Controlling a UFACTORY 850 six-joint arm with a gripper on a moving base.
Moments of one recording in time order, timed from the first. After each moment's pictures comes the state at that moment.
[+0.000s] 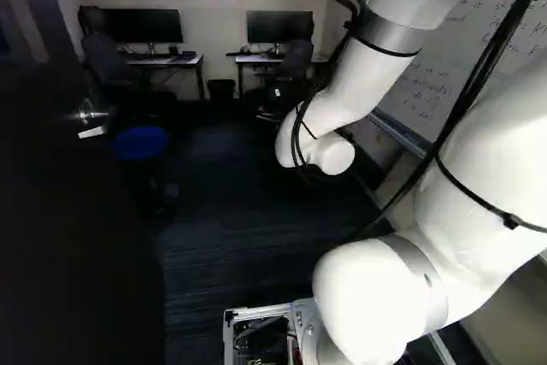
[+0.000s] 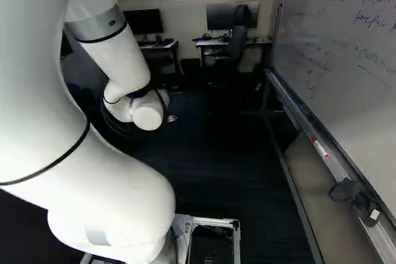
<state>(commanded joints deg) 5.4 5.9 -17.9 -4.5 62.4 -7.9</state>
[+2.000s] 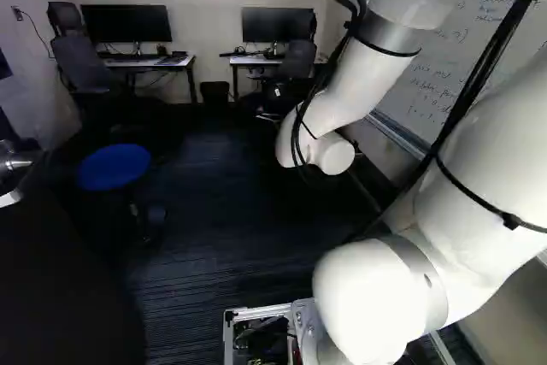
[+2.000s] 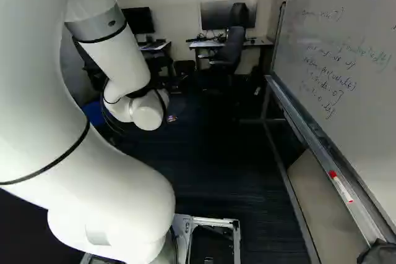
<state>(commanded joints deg) 5.4 5.9 -17.9 -4.5 62.4 -7.9</state>
